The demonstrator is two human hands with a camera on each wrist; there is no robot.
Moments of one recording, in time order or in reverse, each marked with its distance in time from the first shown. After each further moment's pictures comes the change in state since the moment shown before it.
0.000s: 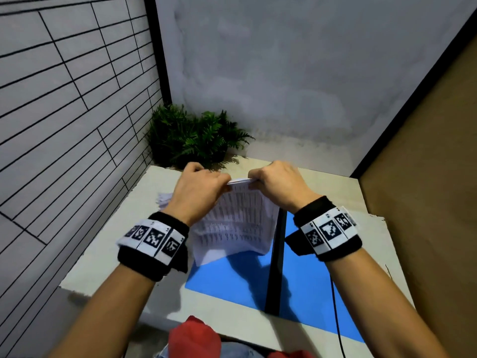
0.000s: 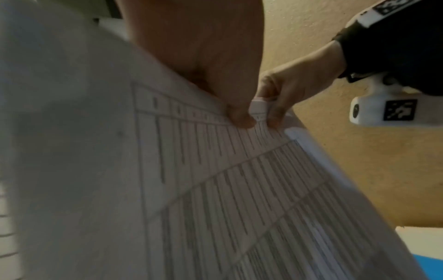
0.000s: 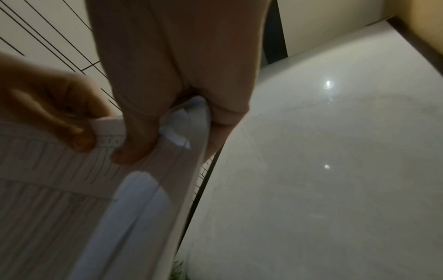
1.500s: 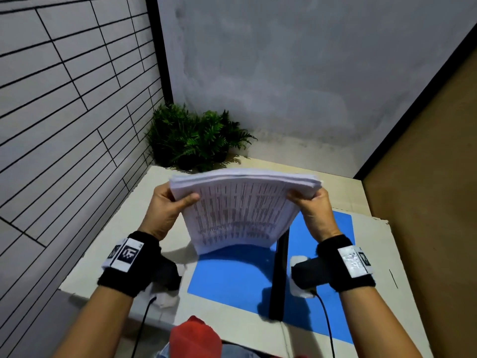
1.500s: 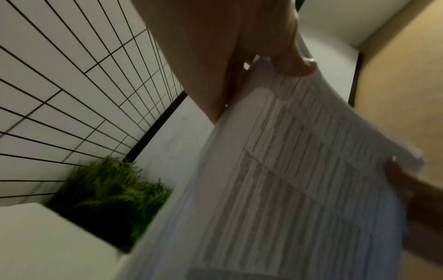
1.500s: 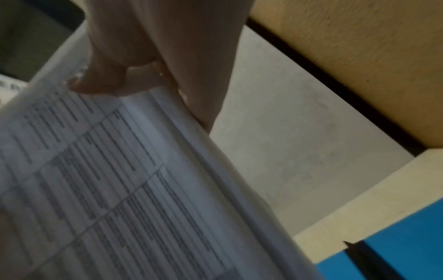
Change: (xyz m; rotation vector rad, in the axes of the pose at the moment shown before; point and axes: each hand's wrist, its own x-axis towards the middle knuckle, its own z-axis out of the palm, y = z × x) left_hand -0.041 -0.033 0.021 -1.474 0.251 -0.473; right_hand -0.037 0.056 0.070 1.508 0.445 0.274
